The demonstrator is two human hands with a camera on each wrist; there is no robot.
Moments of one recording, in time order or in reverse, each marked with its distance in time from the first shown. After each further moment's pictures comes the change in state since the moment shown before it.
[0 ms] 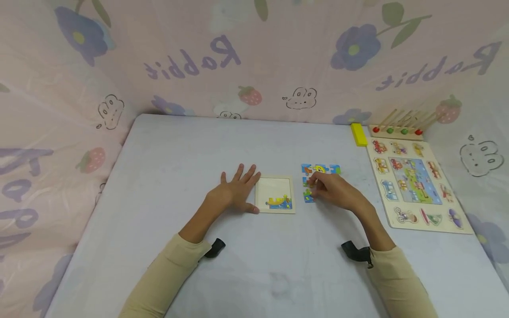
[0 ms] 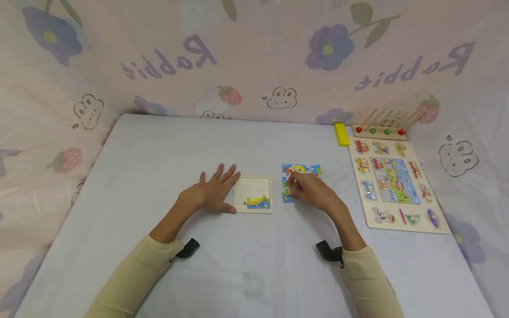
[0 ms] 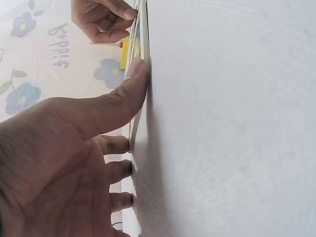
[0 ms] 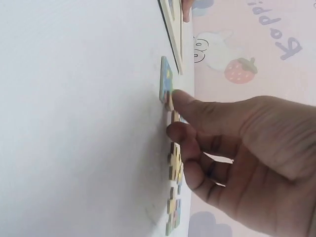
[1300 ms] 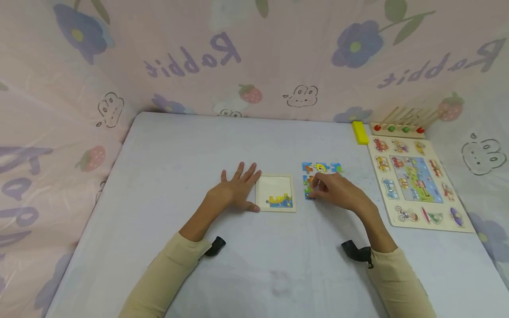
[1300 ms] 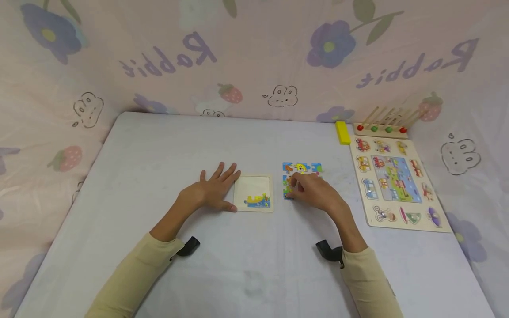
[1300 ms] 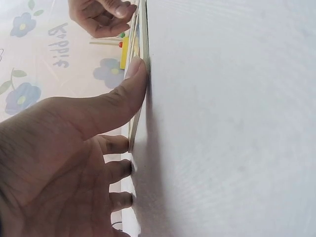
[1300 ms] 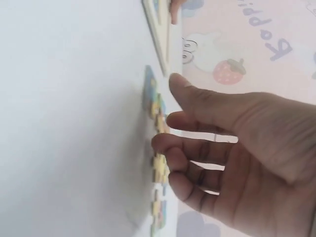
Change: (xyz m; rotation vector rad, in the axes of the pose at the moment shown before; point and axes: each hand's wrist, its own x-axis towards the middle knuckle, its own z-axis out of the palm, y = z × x) left_hand 0.003 -0.003 0.002 0.016 0.003 0.003; right_hand -0.004 -0.011 -0.003 -0.047 -0.036 0.076
